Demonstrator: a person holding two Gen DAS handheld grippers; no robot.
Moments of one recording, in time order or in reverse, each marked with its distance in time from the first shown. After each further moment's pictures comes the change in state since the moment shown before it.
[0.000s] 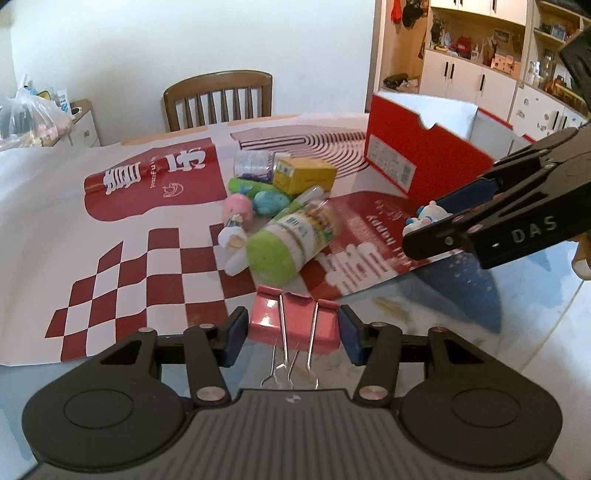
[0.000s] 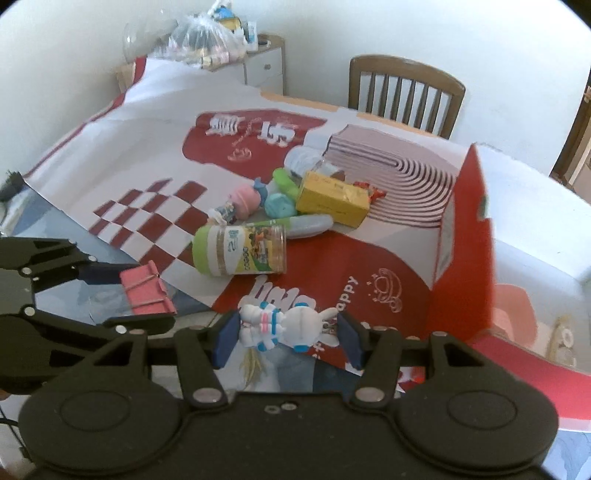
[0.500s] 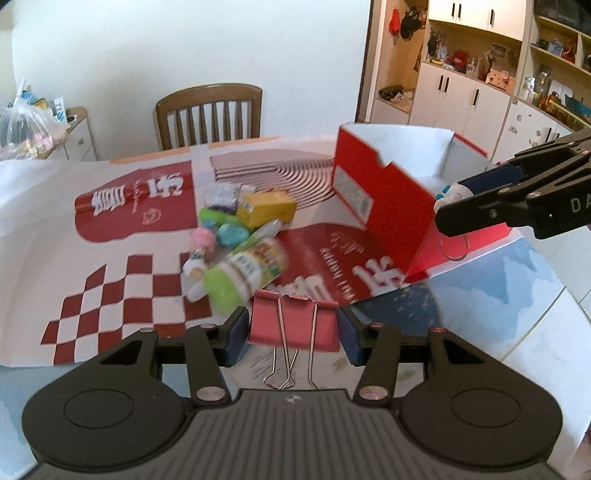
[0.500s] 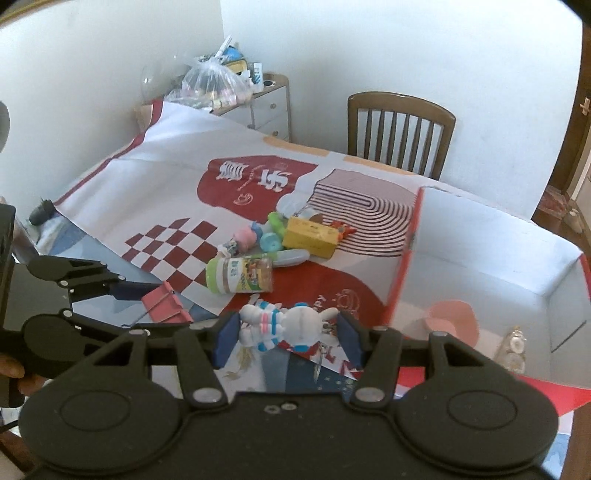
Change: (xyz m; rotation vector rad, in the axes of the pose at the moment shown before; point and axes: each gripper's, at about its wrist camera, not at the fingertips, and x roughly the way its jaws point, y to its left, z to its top) left arm -0.033 -0.043 0.031 -0.027 -0.019 -0.025; right arm -0.084 -0.040 0.002 0.008 -0.080 0.040
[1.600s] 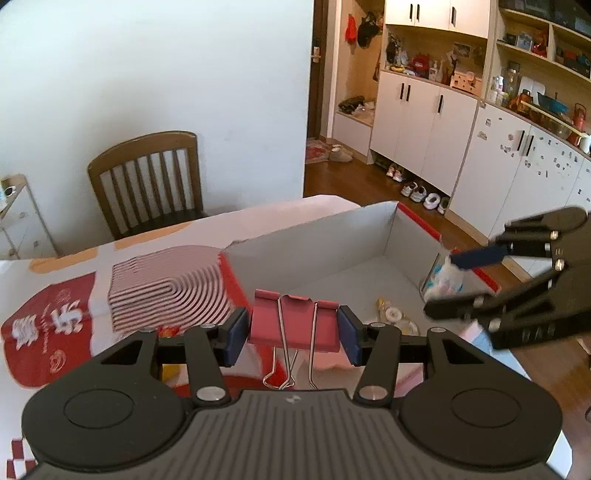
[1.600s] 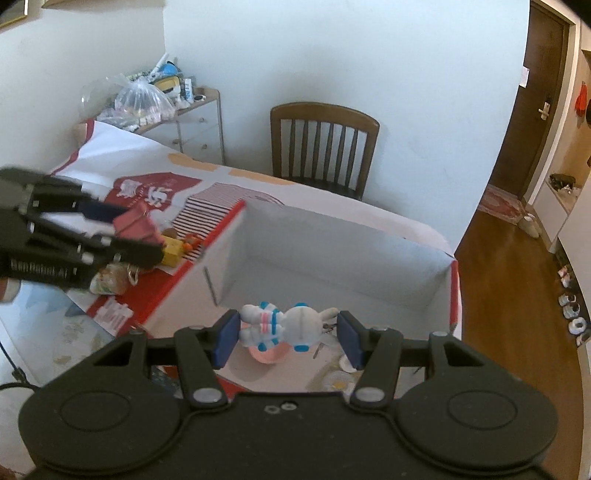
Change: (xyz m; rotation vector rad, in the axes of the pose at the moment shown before) left arm 0.075 -0.128 0.163 0.099 -0.035 -0.067; right arm -0.027 -0.169 -0.002 -0.006 -0.018 -0.133
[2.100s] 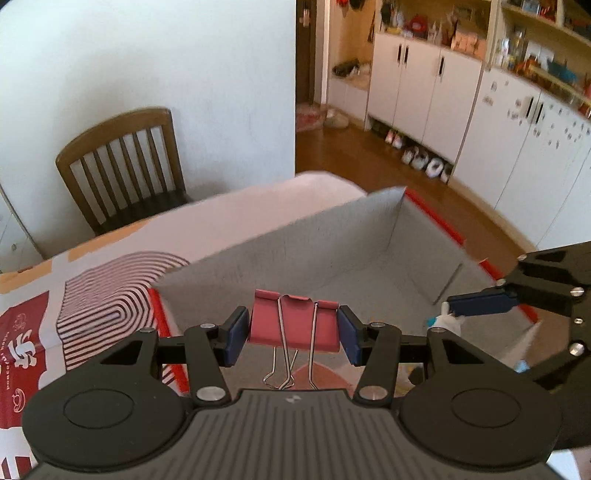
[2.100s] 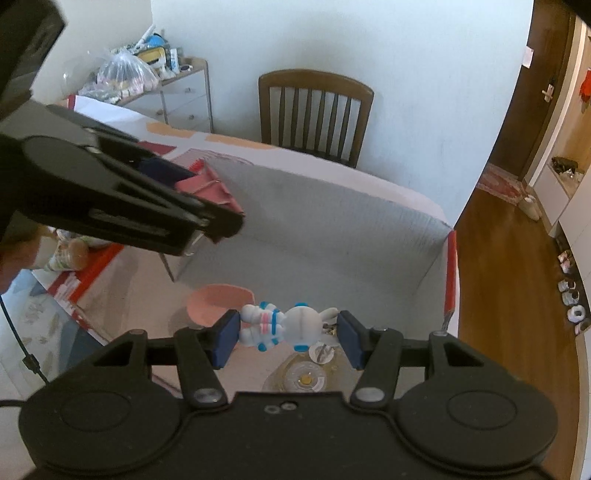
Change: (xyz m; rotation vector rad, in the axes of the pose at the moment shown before) left arm 0.112 -0.034 0.038 0.044 0.136 0.010; right arm 0.049 -0.027 -0.010 0.002 0.091 -0.002
